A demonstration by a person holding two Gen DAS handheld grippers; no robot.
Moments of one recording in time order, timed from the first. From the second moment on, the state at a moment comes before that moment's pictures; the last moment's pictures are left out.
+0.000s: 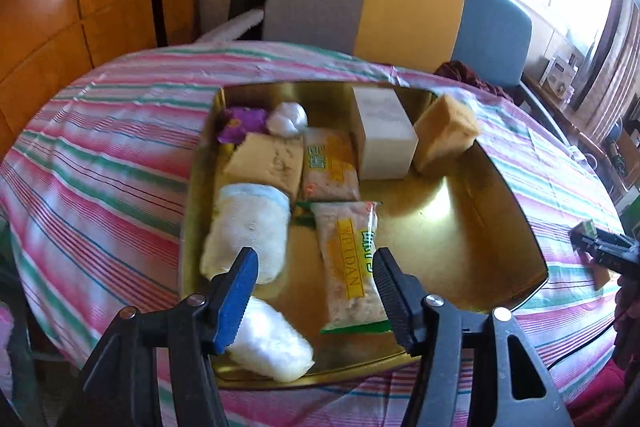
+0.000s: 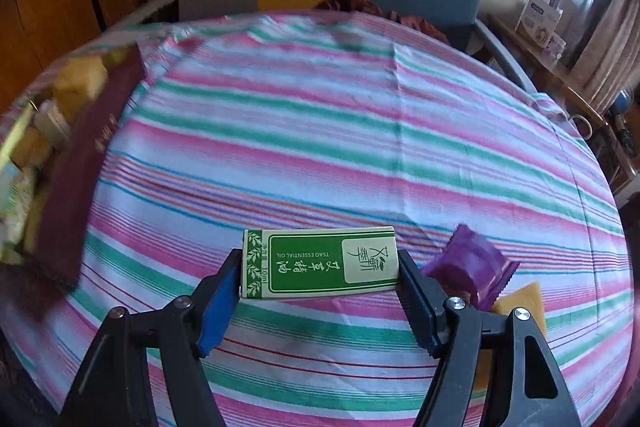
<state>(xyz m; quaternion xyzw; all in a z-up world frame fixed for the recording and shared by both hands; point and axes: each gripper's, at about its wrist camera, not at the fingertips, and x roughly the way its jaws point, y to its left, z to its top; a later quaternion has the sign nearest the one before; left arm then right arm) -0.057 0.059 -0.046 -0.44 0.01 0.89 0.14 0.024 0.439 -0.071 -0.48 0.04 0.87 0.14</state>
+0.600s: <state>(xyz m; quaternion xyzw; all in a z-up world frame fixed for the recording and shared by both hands) -0.045 0.013 -0.035 -0.42 -0.04 0.90 0.13 -0.049 0.203 -0.053 -0.46 -0.06 0.88 -0.09</state>
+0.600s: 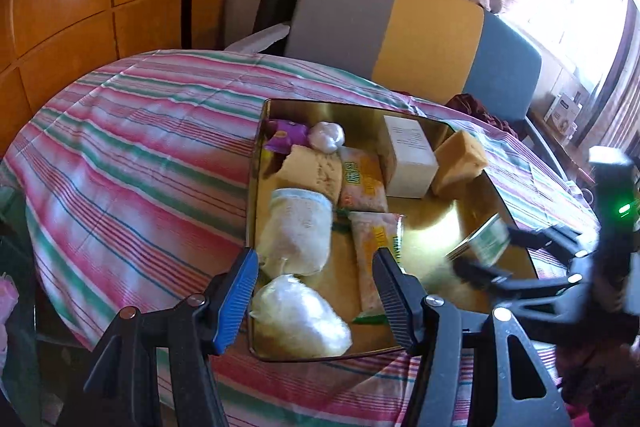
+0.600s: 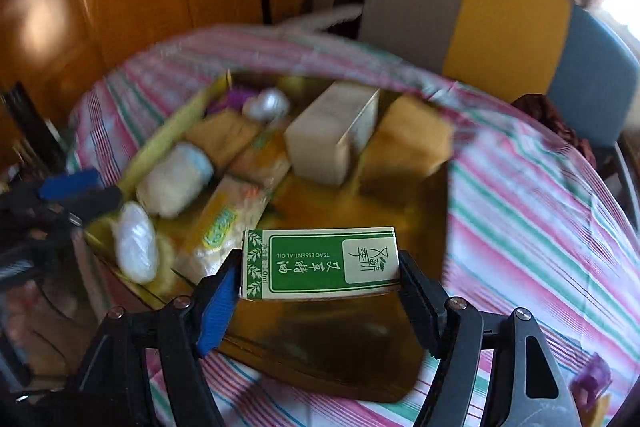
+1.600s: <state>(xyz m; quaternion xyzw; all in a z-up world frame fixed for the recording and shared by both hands) -0.011 0.082 -0.011 -0.38 0.04 0.90 0.21 0.021 0.324 -0.032 -0.44 0.06 0.90 0.01</state>
